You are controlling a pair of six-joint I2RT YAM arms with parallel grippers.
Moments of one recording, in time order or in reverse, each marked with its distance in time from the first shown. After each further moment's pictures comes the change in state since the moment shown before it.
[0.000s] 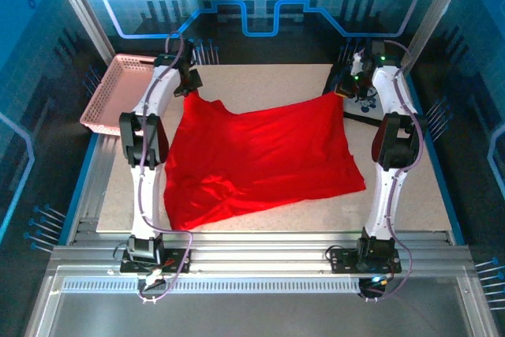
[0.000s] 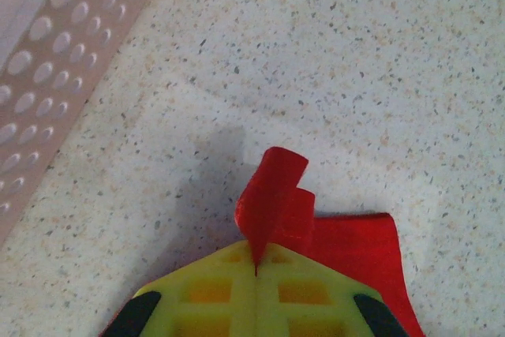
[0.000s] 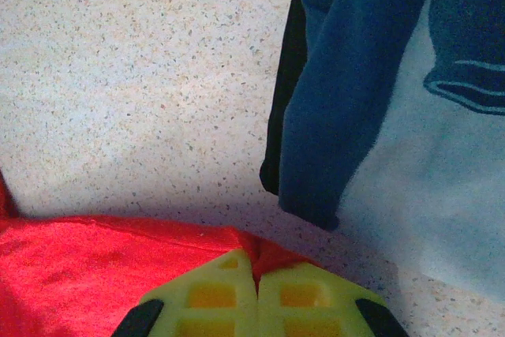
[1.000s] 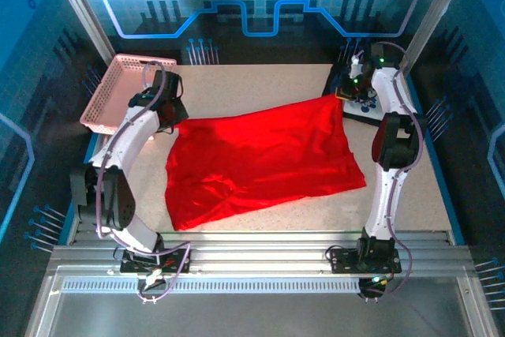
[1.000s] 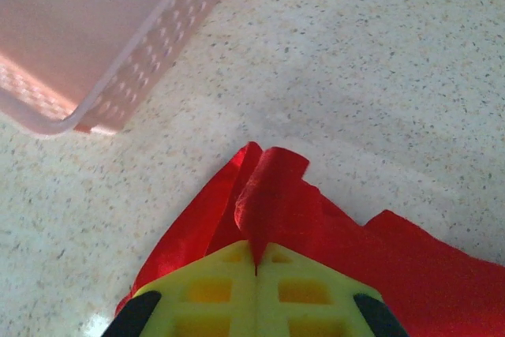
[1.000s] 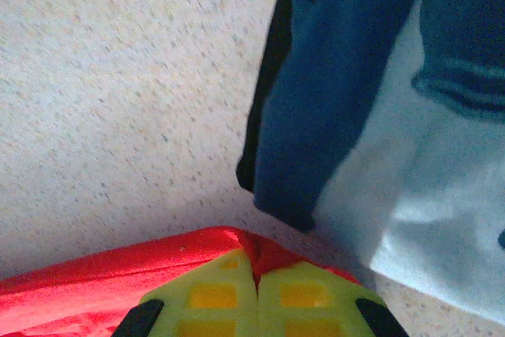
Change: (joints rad) left arm -0.045 -0.770 -0.898 0.181 -0.122 -0.116; right arm 0.000 -0.010 -0.060 0.012 0.038 -0.080
